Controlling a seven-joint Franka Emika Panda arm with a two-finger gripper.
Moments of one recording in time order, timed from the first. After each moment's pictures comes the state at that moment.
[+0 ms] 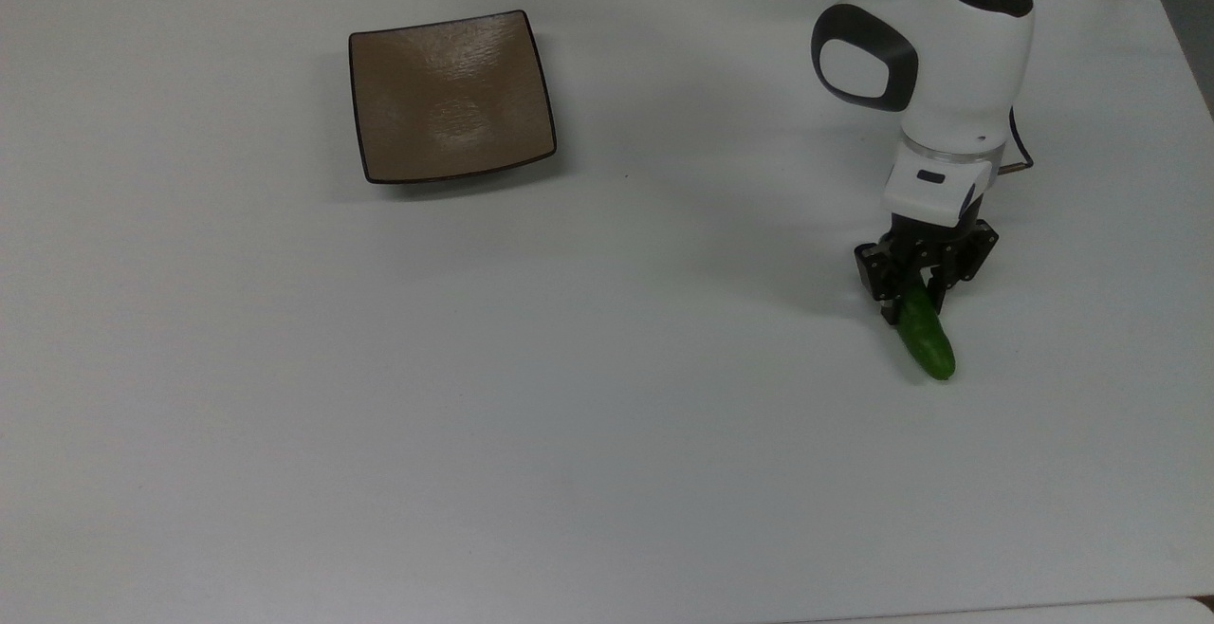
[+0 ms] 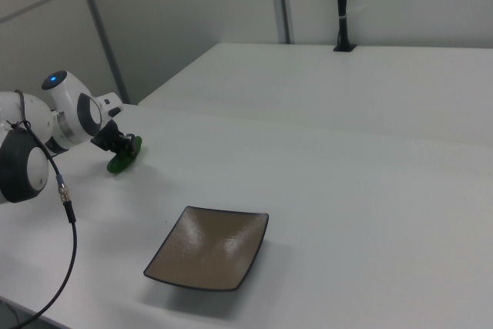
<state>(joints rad) 0.57 0.80 0.08 -1.32 -0.34 2.50 0.52</state>
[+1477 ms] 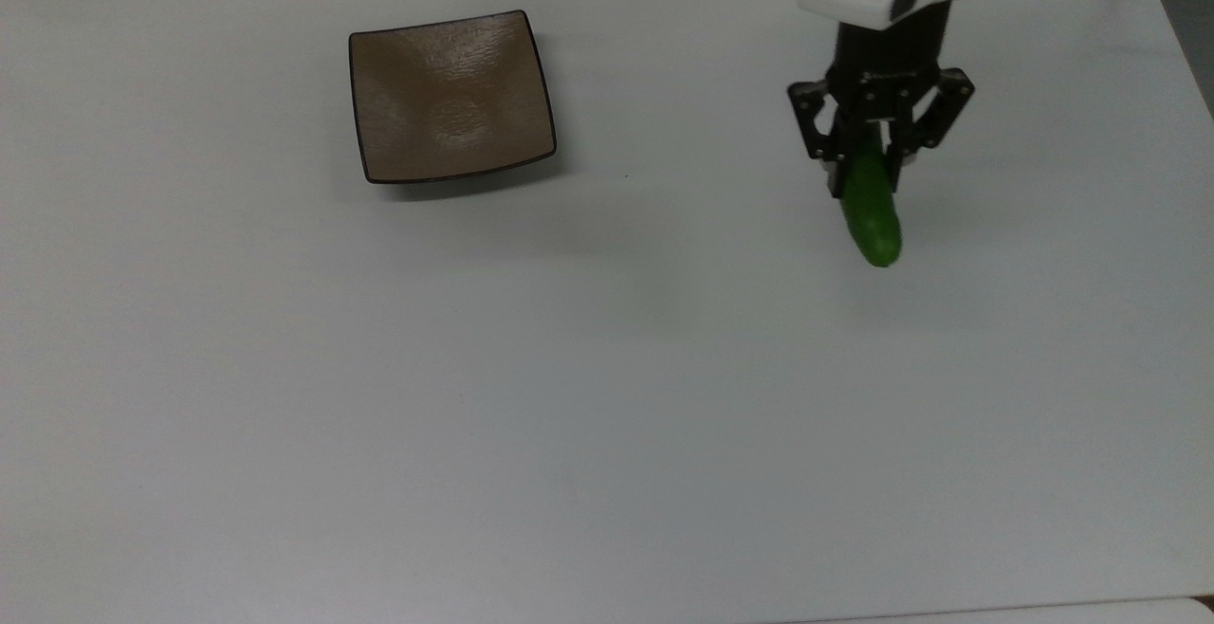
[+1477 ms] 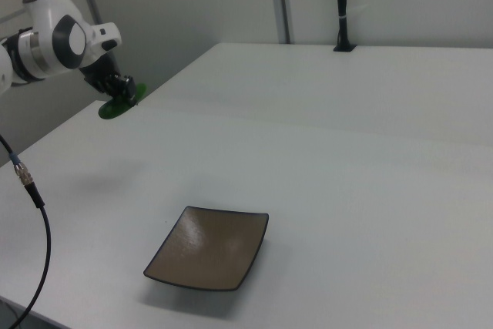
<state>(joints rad) 0.44 0.34 0.08 -1.50 -0.17 2.24 0.45</state>
